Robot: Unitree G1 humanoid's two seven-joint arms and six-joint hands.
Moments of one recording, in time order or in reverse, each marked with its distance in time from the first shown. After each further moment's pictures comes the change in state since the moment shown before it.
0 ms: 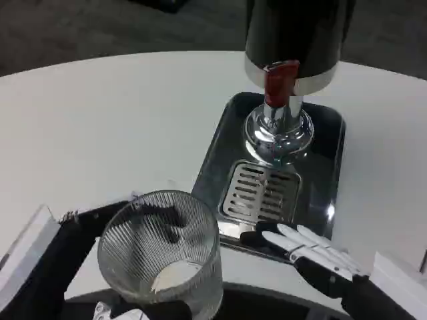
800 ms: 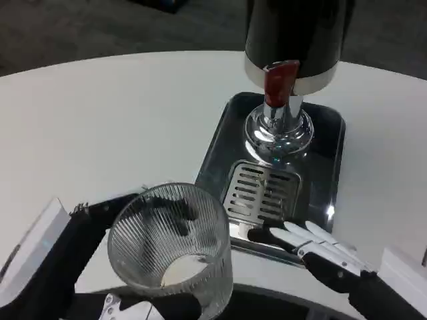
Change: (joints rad) left arm -0.052 -0.001 -0.030 0.010 0.003 0.014 0.000; right arm 0.008 0.023 -0.017 0.000 0.000 0.004 -0.004
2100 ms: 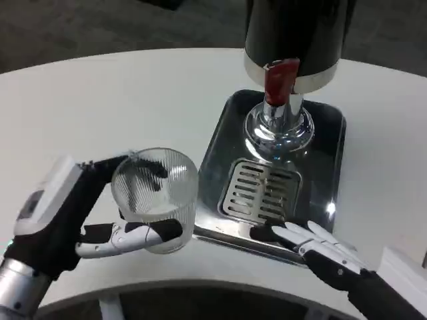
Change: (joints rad) left arm -0.472 0.071 -0.048 0.680 0.268 -0.141 0.180; right arm 0.003 0.018 0.027 -0.002 -0.025 0.024 -0.016
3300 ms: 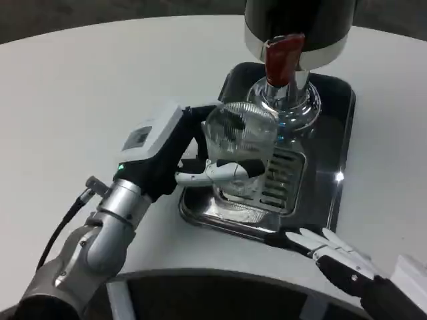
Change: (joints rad) left arm -0.599 -0.087 -0.356 0.666 0.196 -0.021 0.343; right arm 0.068 0.030 -0.019 0.000 -0.002 -0.018 -0.019
